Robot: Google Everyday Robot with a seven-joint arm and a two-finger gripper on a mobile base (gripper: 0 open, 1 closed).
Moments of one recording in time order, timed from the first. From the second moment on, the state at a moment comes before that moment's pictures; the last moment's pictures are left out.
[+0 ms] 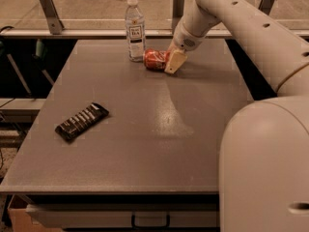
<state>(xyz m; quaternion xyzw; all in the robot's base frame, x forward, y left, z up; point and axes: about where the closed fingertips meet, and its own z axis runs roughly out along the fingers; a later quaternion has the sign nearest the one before) 0.748 -0.071 0.844 -0.65 0.72 0.03 0.25</state>
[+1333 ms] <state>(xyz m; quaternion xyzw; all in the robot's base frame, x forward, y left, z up) 0.701 -0.157 0.908 -0.62 0.72 0.04 0.31</state>
